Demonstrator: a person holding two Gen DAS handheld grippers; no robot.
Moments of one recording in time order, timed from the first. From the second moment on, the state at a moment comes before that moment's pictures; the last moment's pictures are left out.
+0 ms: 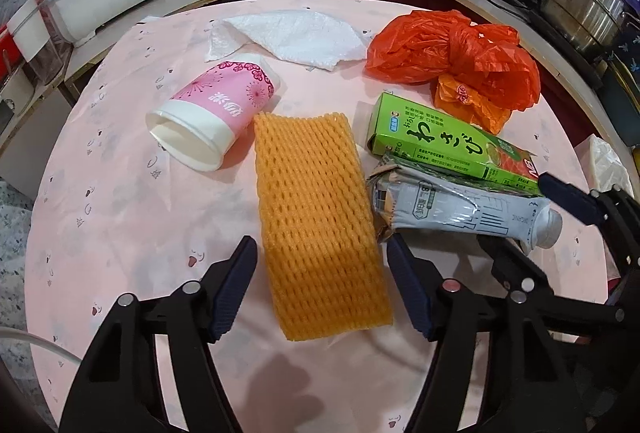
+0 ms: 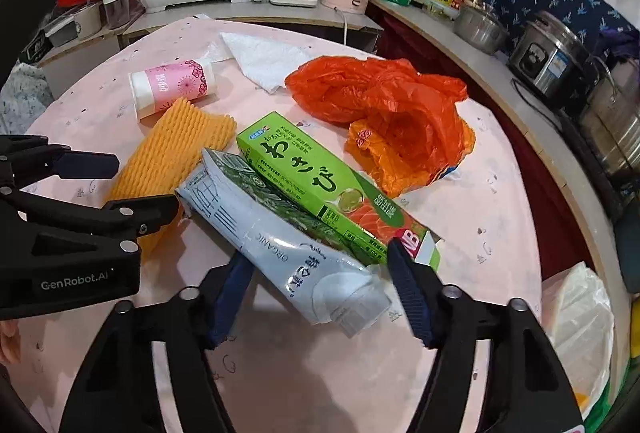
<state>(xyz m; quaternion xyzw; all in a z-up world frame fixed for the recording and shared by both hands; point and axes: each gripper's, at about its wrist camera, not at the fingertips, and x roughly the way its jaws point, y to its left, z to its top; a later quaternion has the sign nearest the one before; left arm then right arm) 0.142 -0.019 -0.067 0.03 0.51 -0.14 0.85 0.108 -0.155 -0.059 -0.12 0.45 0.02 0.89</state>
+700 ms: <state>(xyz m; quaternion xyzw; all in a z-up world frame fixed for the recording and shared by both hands) 0.105 -0.069 -0.033 0.04 0.48 -0.21 0.85 0.051 -0.235 -0.024 0.05 0.42 -0.04 0.90</state>
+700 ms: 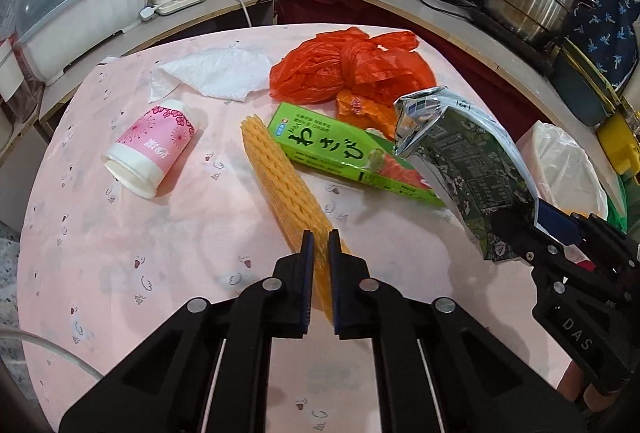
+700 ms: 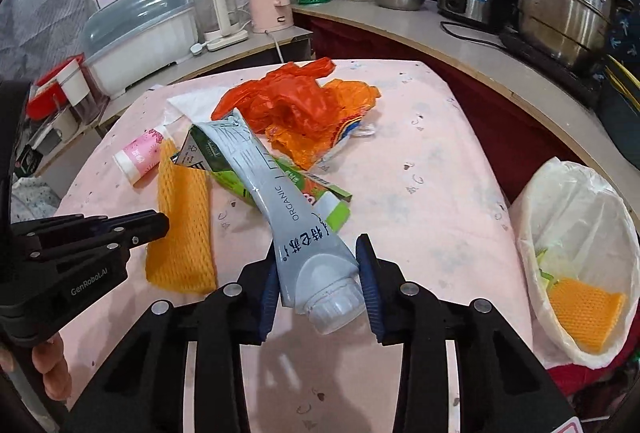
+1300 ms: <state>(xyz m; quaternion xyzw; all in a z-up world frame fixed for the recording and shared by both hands) 0.100 -0.071 -0.066 0.02 0.51 -0.12 0.85 0.019 -0.276 -0.016 0.09 0.41 -0.07 0.91</state>
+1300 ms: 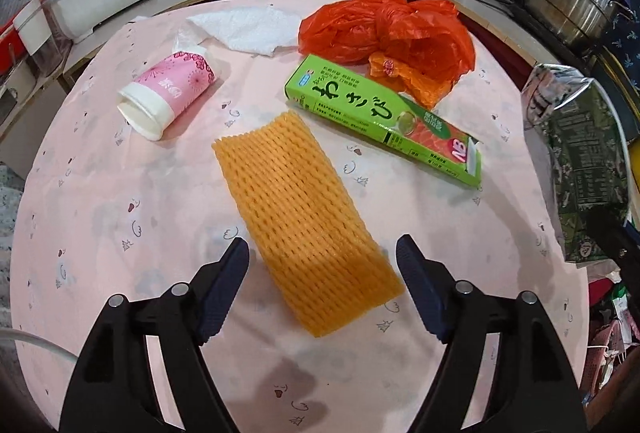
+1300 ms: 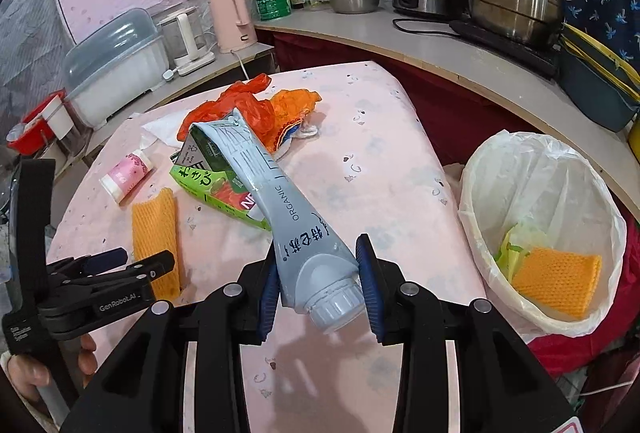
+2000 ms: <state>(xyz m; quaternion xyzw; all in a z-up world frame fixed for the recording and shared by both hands) 0.063 -0.143 -0.039 0.06 0.48 -0.22 0.85 -0.007 -0.310 -0.007 0.12 0.38 -0.11 0.91</state>
